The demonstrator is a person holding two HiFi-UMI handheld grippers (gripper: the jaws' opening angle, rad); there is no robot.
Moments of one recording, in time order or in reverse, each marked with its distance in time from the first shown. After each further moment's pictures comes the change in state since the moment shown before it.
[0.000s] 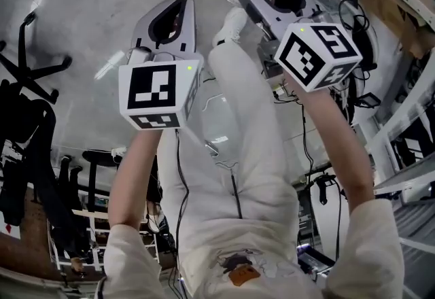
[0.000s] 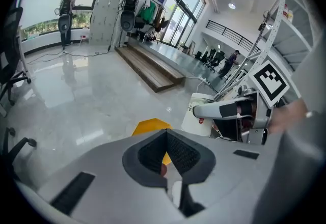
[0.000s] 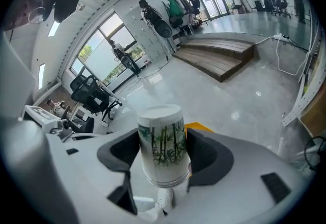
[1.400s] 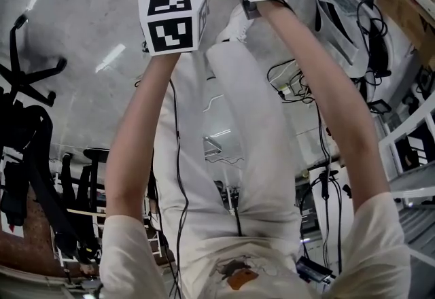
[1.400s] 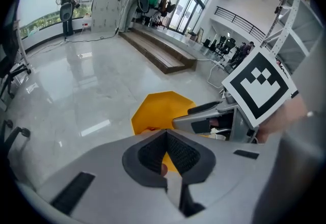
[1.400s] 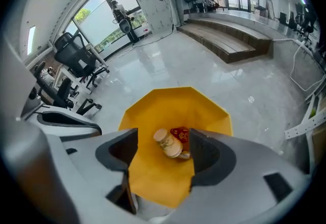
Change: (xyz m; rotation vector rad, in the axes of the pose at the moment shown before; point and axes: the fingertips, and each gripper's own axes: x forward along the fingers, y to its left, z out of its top) left arm 0.150 0.063 -0.093 -0.029 0.135 0.083; right arm 0.179 -0.095 -0.104 -0.195 0.265 -0.133
